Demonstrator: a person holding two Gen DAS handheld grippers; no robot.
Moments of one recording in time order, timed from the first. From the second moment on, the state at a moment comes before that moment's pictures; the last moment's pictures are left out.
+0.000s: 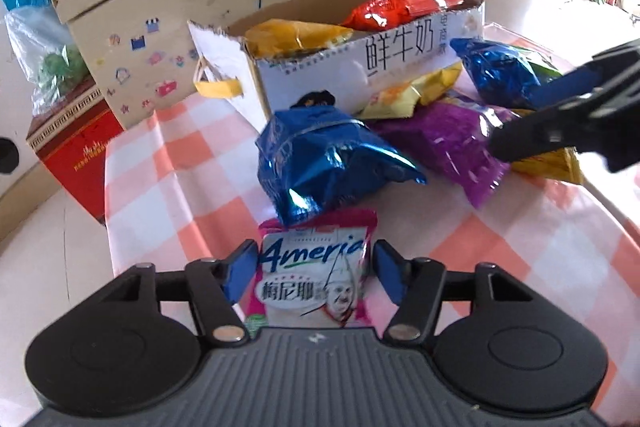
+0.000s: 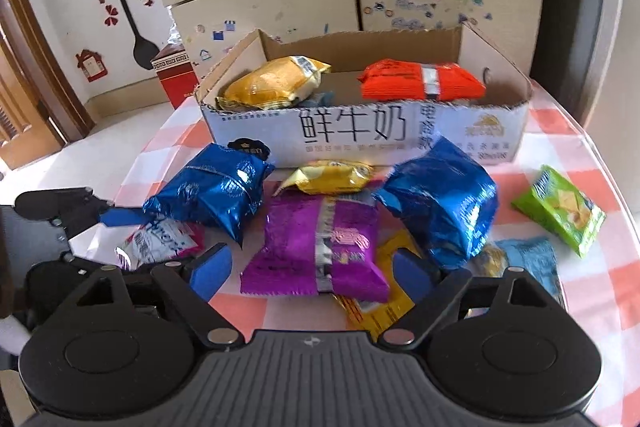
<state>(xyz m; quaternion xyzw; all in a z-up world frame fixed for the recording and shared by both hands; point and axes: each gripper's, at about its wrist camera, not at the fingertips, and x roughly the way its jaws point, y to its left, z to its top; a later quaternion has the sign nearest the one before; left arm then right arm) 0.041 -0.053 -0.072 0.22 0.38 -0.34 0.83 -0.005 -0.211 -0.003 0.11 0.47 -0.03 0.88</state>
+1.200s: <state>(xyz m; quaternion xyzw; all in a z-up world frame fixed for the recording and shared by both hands) 0.015 -0.043 -0.074 0.14 0.42 -0.28 0.85 -0.045 -0.184 -0.008 0.10 0.53 -0.03 0.84</state>
